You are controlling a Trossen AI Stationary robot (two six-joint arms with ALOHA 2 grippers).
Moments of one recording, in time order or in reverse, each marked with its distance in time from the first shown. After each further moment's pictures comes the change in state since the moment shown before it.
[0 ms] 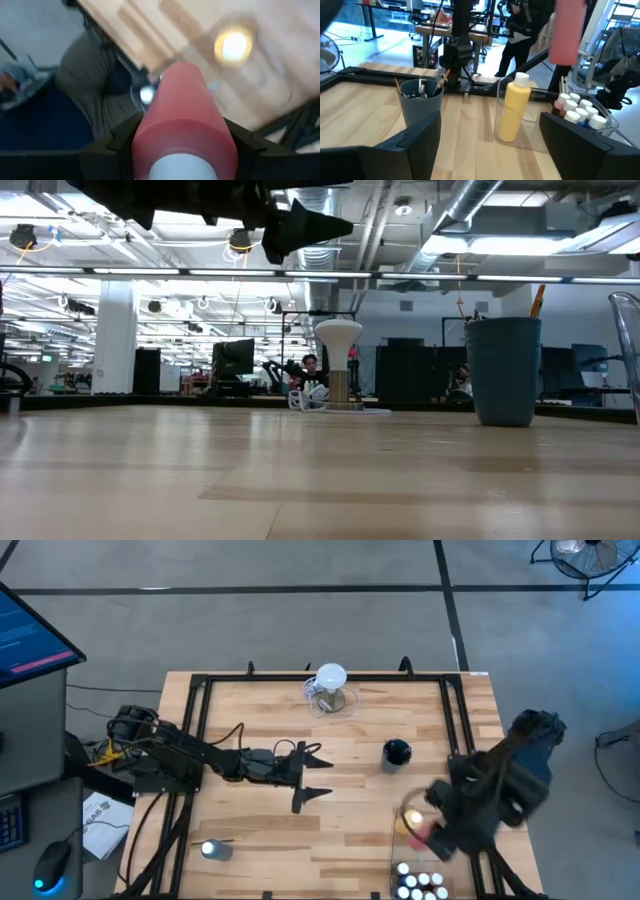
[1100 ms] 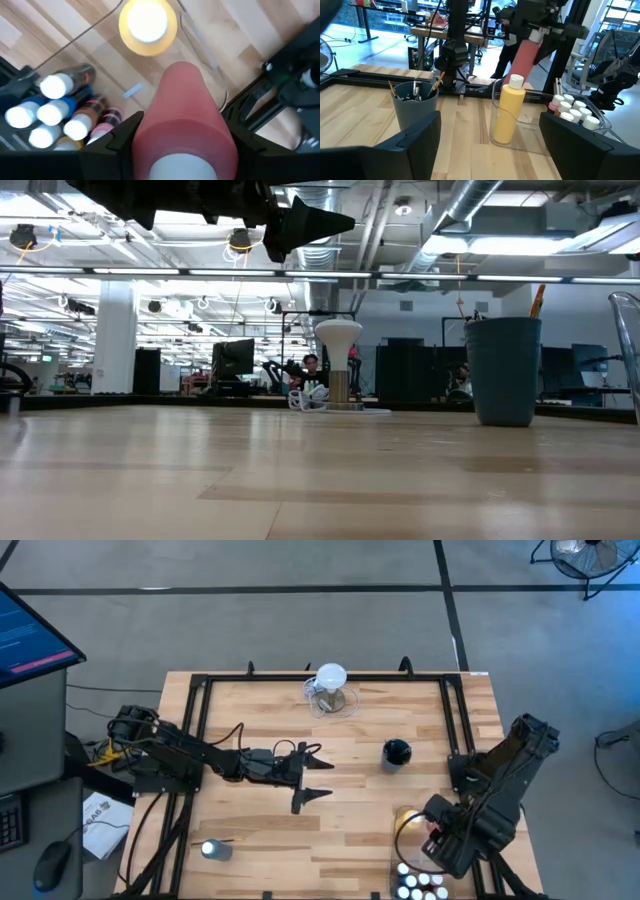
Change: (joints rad) left arm 0.000 0.003 0.000 0.019 0.020 -0.001; right arm 0.113 0.028 -0.389 0.000 -0.011 0.099
